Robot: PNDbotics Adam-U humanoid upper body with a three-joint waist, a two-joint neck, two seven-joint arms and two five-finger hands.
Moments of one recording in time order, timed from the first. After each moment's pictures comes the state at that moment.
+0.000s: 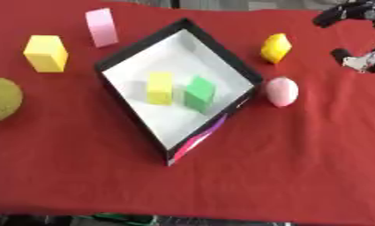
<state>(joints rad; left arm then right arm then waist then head) -0.37 0.41 0.11 -1.77 0.26 0.08 0.53 -0.62 -0.89 0.14 -1.49 0.22 -0.32 0.65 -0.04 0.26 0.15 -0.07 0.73</state>
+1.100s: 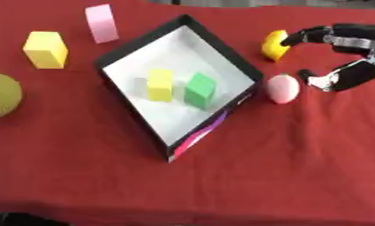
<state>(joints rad) -0.37 0.42 0.11 -1.76 0.26 0.08 0.52 -0.61 -0.81 0.19 -1.58 0.31 -0.25 0.69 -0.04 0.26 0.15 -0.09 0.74</state>
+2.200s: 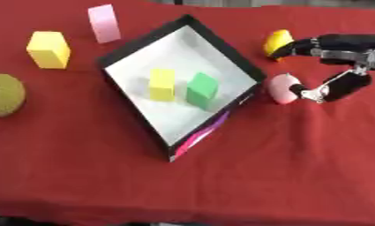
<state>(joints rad) -0.37 0.42 0.11 -1.76 0.26 0.09 0.52 -0.62 -0.76 0.20 -1.52 0.45 -0.37 0.71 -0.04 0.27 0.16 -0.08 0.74</state>
